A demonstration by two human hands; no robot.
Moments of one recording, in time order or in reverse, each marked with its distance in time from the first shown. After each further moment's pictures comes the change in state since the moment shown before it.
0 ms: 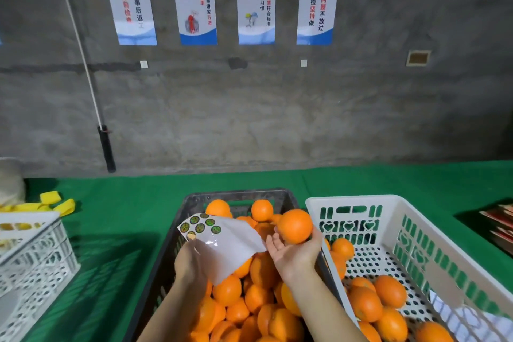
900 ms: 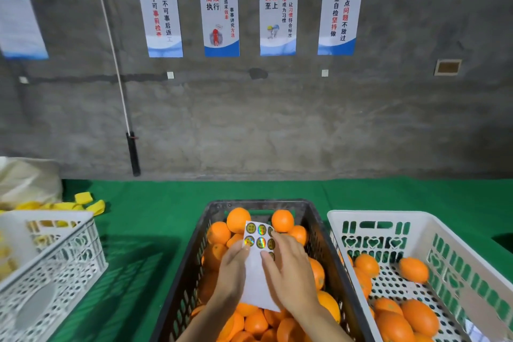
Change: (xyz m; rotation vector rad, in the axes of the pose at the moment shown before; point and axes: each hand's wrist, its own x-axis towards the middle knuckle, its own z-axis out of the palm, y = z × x) left_hand -0.020 -0.042 0.046 1.230 0.605 -0.359; right_hand -0.002 0.034 -0.026 -1.812 -0.412 -1.106
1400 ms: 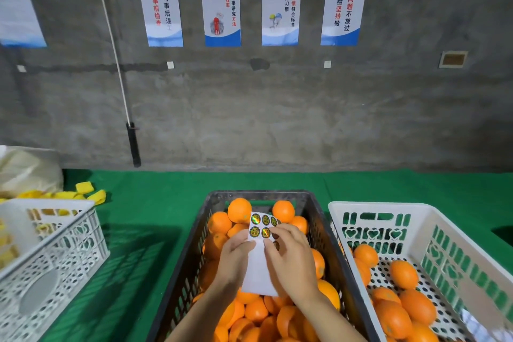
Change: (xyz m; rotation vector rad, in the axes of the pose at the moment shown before) left_hand 0.009 -0.009 -0.008 0.069 -0.139 0.060; right_hand 0.002 -0.006 -0.005 0.017 0.008 0.046
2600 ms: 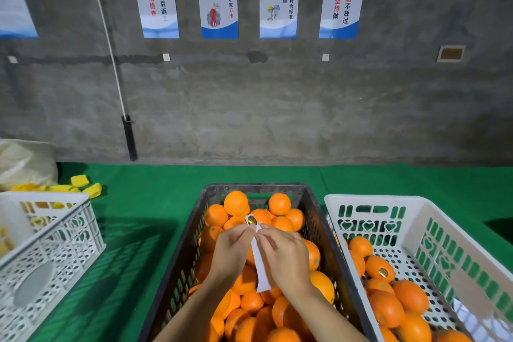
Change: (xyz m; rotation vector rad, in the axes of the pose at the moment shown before) left_hand -0.002 0.003 0.003 0.332 0.041 0.235; right_hand -0.008 -0.008 0.004 -0.046 0.191 -0.236
